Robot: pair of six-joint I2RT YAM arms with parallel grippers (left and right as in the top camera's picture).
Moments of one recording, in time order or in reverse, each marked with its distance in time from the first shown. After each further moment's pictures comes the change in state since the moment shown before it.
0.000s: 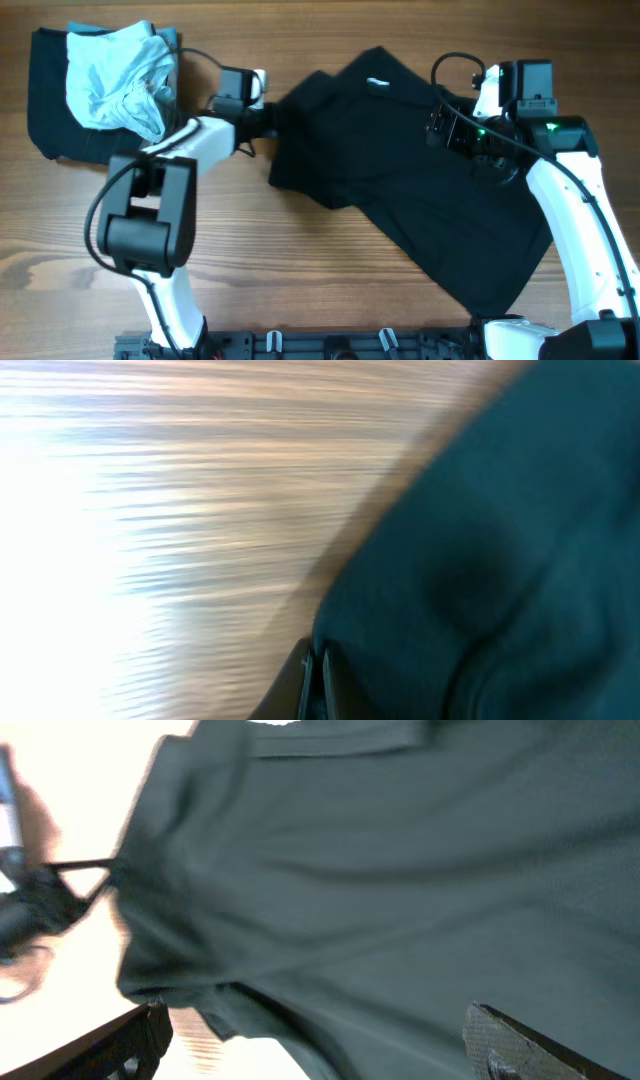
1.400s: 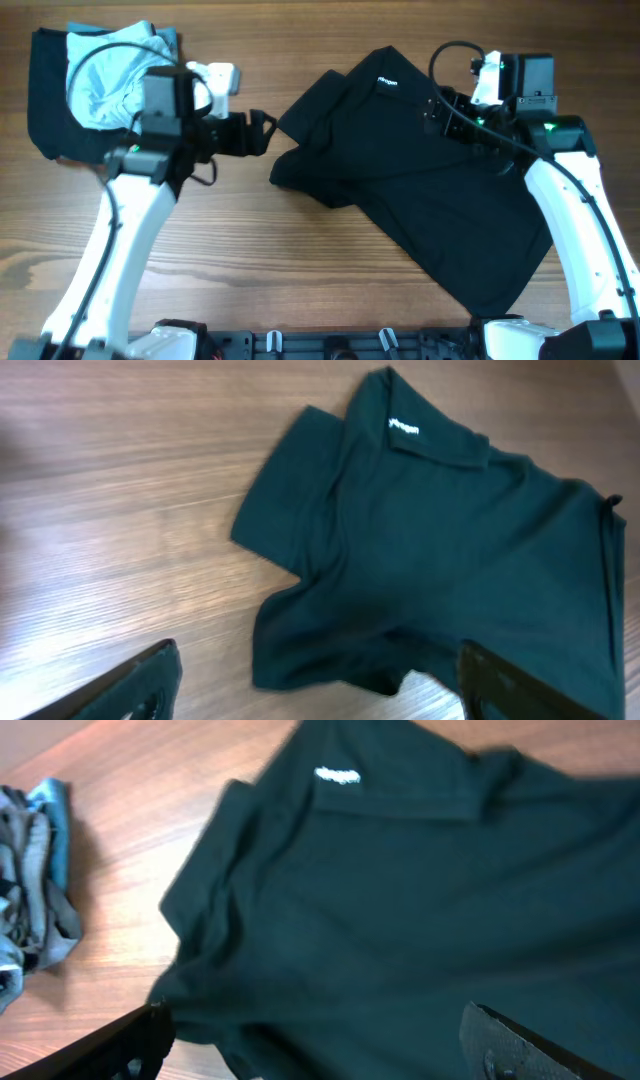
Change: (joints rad) left arm 0.037 -0.665 -0.049 -0.461 0.262 0.131; right arm 0.009 0.000 0.003 0.124 -0.027 0.000
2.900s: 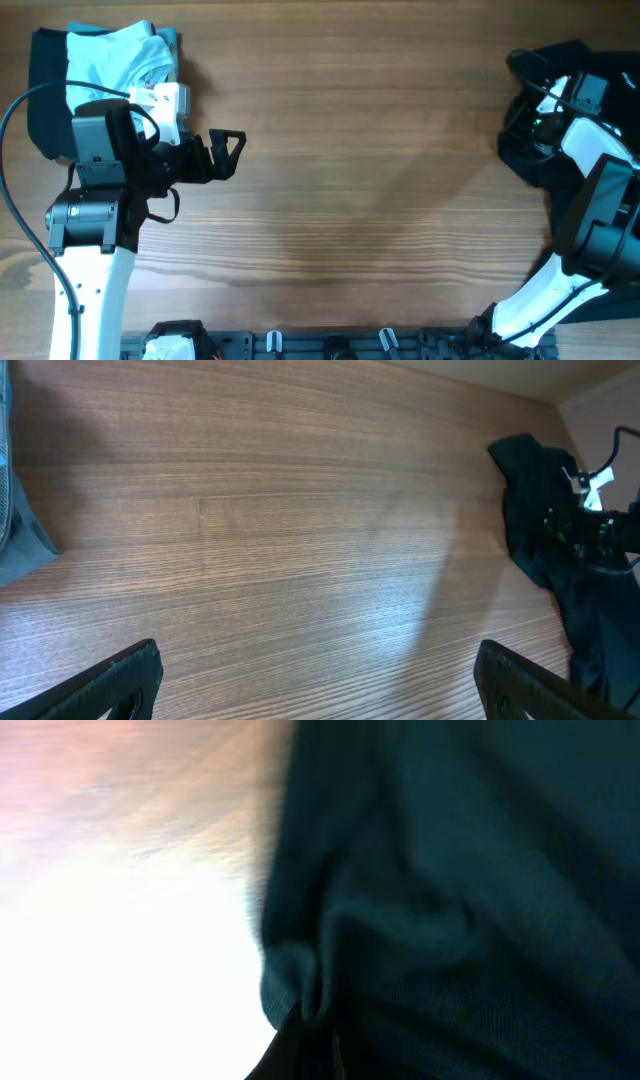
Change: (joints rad) left arm 0.183 -0.277 -0.039 -0.163 0.100 -0.001; right arm -0.417 0.540 0.000 0.418 0.006 -0.108
